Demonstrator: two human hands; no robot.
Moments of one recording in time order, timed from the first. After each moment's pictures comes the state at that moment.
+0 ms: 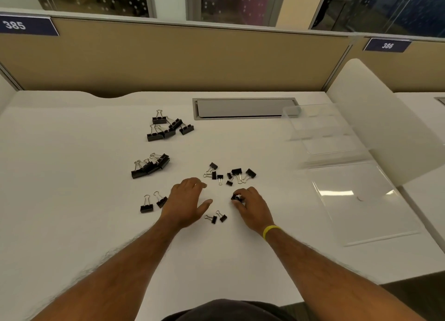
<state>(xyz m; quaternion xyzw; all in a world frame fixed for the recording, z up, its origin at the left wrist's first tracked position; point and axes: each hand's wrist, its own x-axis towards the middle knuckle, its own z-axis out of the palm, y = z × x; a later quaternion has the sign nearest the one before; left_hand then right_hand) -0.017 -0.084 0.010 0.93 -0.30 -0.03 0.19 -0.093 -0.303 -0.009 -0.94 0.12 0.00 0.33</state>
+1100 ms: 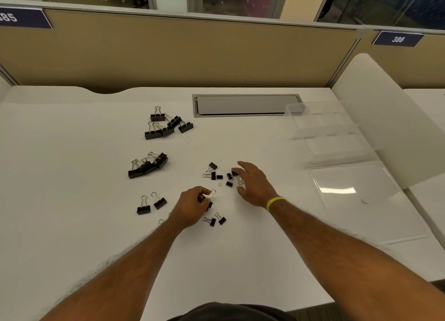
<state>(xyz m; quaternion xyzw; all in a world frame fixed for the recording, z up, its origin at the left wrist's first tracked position) -0.014 -0.109 -0.003 0.85 -0.08 -0.24 0.47 -0.028 -0.341 0.007 -0.98 -0.01 0.07 0.17</state>
